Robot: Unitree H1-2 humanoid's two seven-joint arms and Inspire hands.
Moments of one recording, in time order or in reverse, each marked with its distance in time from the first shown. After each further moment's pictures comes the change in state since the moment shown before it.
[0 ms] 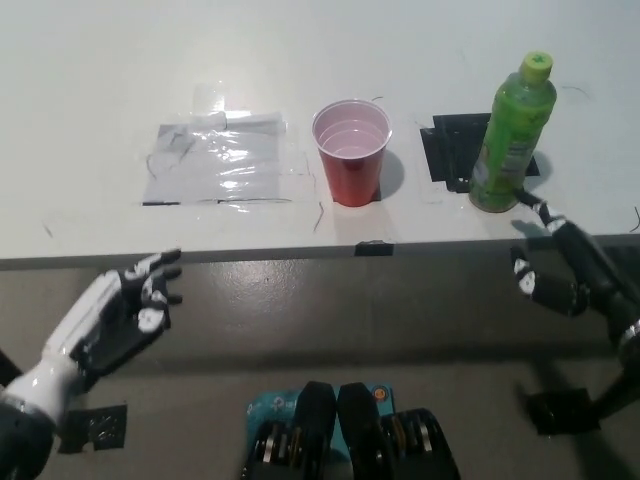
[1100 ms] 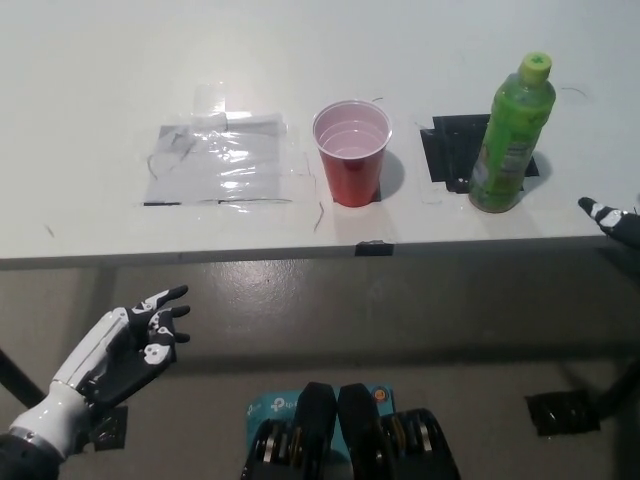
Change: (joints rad) left_arm 0.042 -0.019 -0.006 -0.005 0.003 0.002 -0.014; right_arm -0.106 0.218 -0.434 -0.067 0.054 0.286 -0.089
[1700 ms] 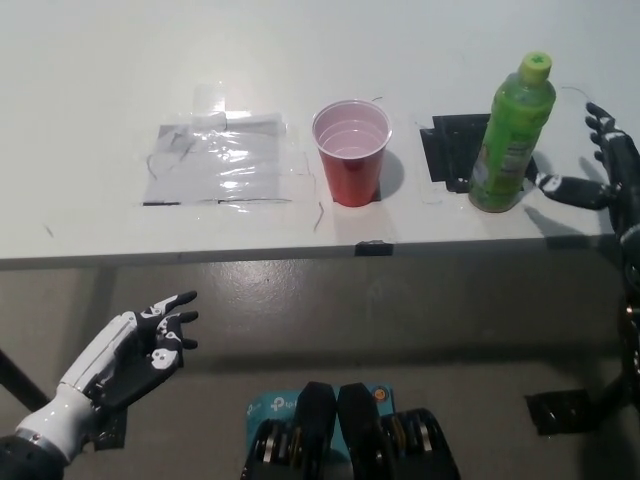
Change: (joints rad) left_arm 0.001 0.001 -0.014 -0.005 0.002 0.008 -0.016; right_arm -0.195 0.002 0.100 0.256 -0.052 0.017 0.011
